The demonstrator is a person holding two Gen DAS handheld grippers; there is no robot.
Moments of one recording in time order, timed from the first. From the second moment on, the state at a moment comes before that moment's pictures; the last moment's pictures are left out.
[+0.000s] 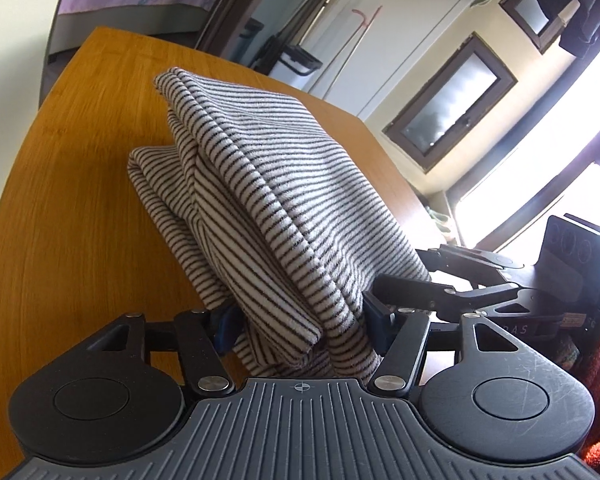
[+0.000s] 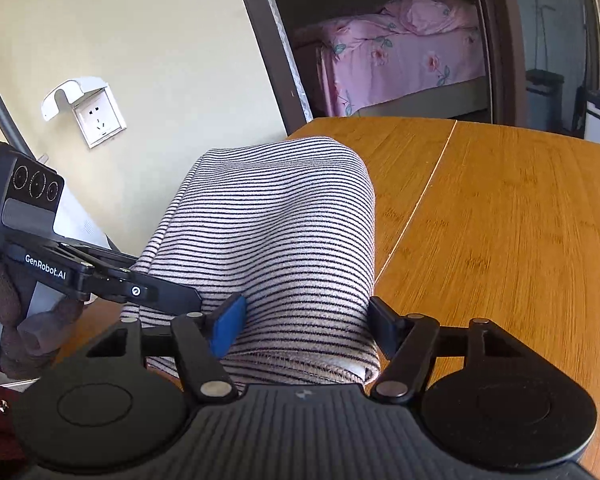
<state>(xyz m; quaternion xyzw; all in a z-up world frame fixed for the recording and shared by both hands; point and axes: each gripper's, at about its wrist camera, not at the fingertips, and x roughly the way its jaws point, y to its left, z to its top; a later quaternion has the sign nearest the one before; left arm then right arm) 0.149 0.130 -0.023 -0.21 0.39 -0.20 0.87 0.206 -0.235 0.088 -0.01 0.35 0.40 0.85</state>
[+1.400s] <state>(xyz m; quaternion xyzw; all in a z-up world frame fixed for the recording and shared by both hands) 0.241 0.162 0.009 -0.16 0.25 0.05 0.95 0.291 -0.135 0.078 0.00 0.30 0.28 0.91</state>
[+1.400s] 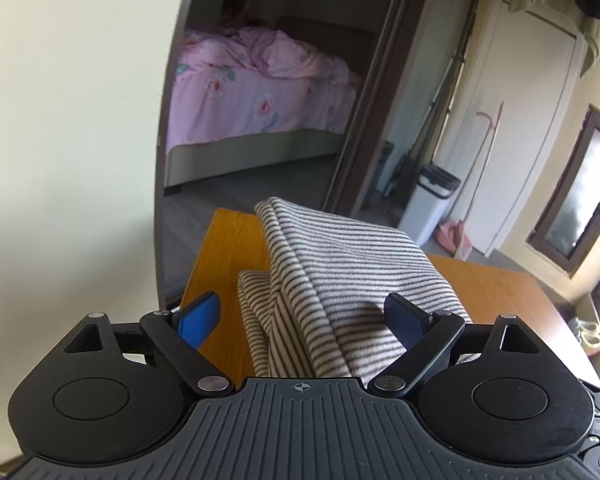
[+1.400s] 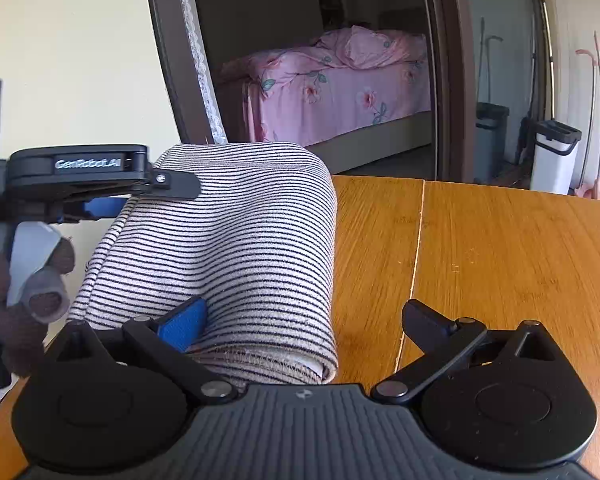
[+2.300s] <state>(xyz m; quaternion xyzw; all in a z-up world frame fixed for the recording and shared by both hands) 0.150 0.076 -0.023 -0.05 0.35 0.14 0.92 0.255 -0.172 0.075 -0.07 0.36 0.20 0.91</state>
